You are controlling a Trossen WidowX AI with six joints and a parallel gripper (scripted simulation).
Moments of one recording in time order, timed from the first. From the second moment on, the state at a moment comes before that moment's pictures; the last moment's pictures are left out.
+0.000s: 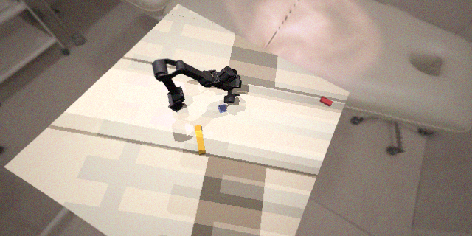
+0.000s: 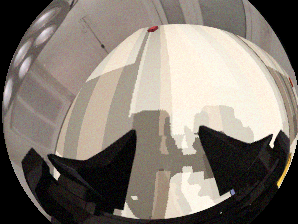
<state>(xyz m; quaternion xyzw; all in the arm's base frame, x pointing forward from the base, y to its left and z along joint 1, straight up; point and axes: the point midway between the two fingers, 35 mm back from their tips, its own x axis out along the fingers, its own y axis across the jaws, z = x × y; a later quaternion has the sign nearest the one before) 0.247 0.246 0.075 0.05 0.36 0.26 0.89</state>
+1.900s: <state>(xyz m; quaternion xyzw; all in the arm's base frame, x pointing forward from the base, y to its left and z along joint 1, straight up) 0.293 0.014 0.075 0.12 0.54 -0.11 0.83</state>
